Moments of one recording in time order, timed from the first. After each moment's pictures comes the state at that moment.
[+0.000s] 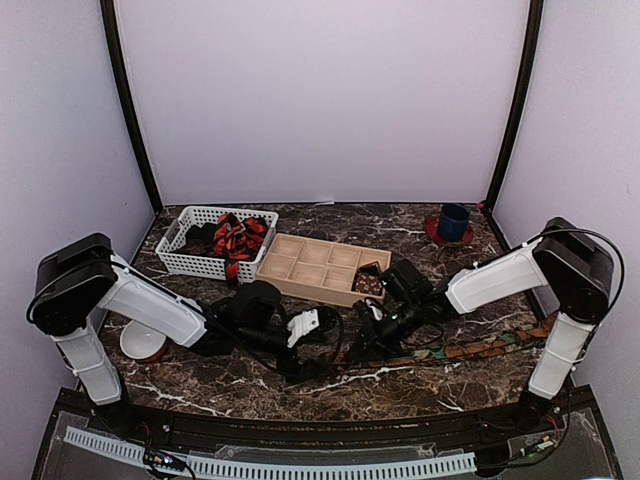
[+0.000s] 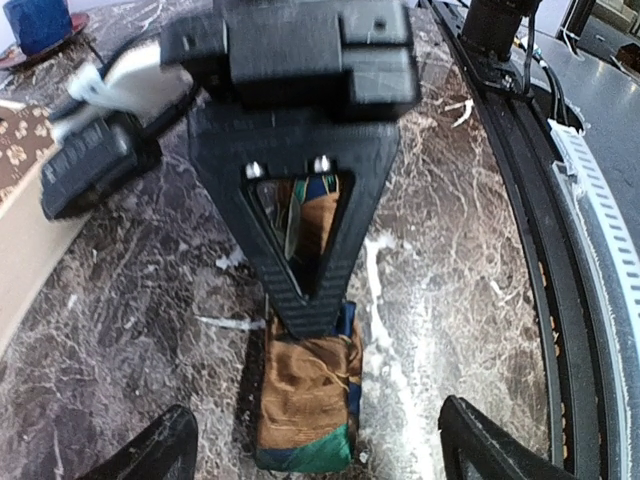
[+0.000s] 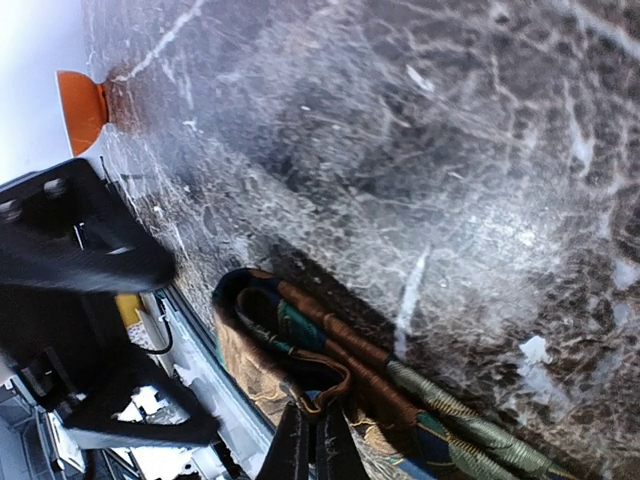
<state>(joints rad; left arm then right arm) -1.00 1.74 0.70 0.42 0.41 0.20 0.83 1.77 0.82 -0.06 -0.71 0.88</state>
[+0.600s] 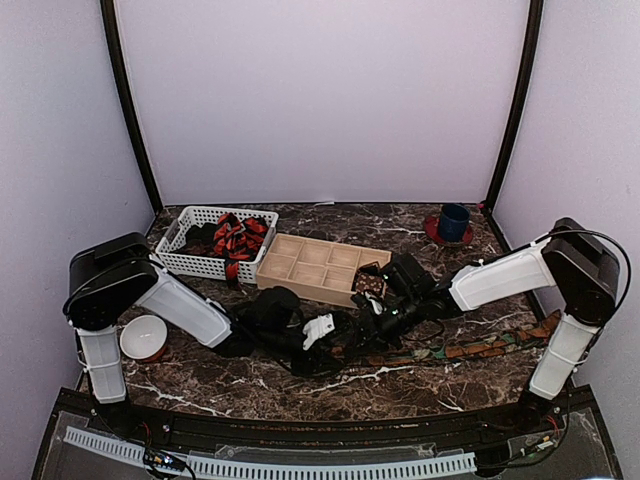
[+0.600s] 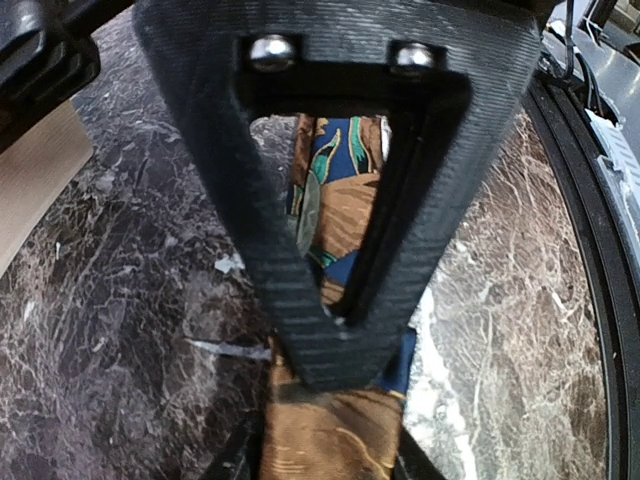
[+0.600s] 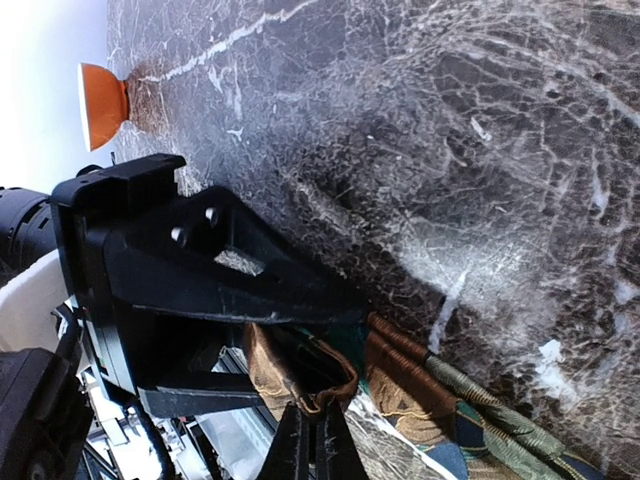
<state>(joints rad) -1.00 1.93 0.82 0.45 0.41 0.17 0.83 1.73 0.83 -0.07 -0.69 0.83</state>
